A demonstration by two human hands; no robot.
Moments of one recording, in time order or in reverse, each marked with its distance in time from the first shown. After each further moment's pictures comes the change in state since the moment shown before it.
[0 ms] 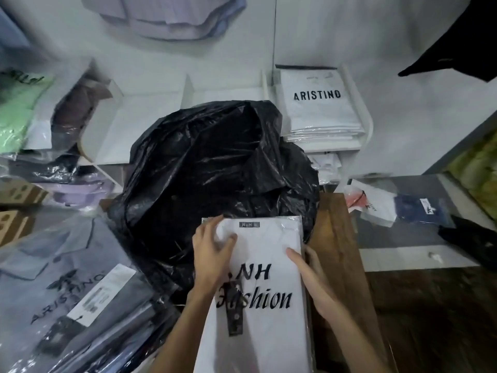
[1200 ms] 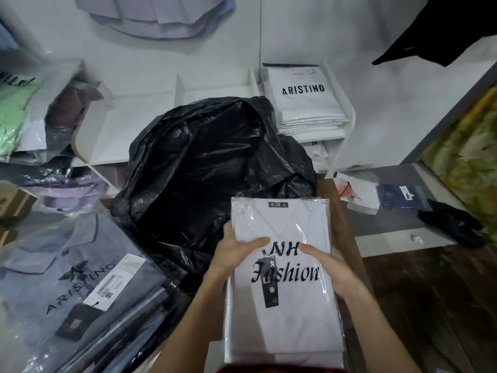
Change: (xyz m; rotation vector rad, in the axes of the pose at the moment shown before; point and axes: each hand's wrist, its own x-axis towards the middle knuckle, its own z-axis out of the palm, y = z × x) left_hand -0.015 -0.006 0.004 -0.205 -0.484 -0.335; right_hand -0.016 0.020 -0.034 0.084 0.038 0.062
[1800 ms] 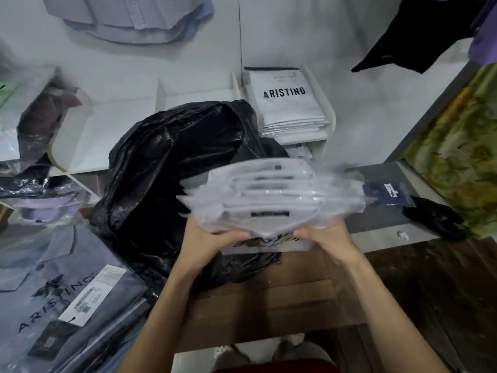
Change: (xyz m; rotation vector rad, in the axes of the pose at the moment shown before) left_hand -0.050 0.064 -0.016 -0.065 0.002 0.613; right_hand -0.045 -0.088 -0.007 -0.088 -0.146 -0.555
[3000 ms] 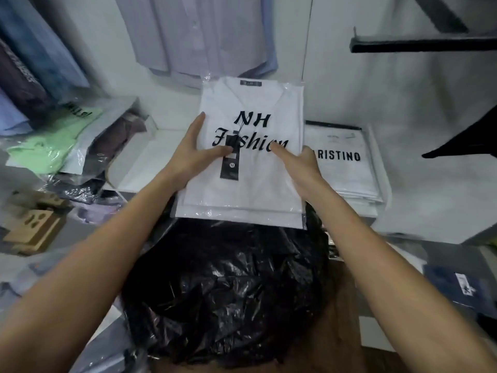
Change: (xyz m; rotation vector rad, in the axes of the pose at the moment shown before) left_hand 0.249 0.107 -0.090 0.316 0.344 -0.022; right_hand 0.288 -0.158 0.095 -0.060 -0.032 -0.009
